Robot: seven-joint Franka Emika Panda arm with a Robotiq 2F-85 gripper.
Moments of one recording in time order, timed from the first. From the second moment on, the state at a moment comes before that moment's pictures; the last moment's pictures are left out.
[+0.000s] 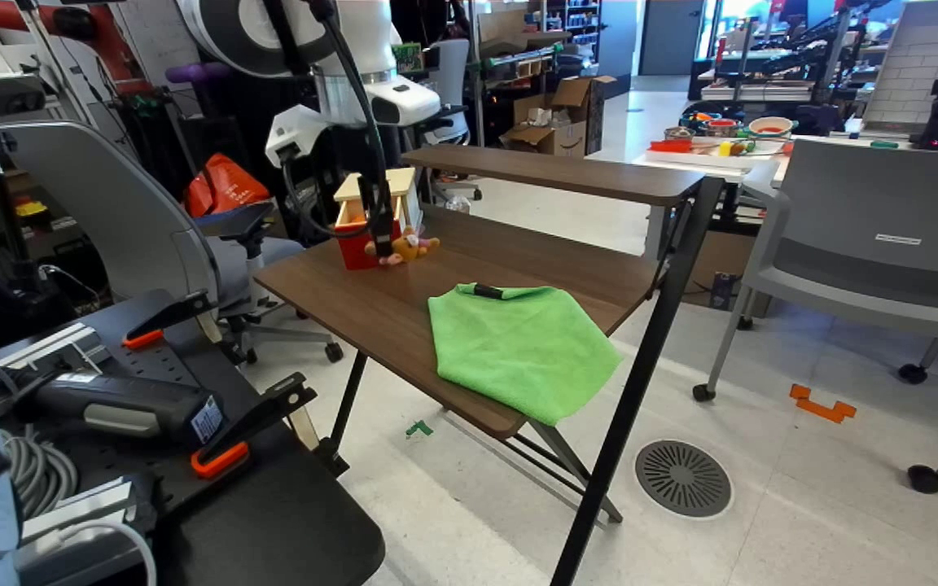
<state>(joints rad) 0.05 0.46 -0.03 -2.18 0.20 2.65 0.31</state>
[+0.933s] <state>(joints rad) 0.19 0.48 0.11 -2.10 0.20 2.76 0.32</state>
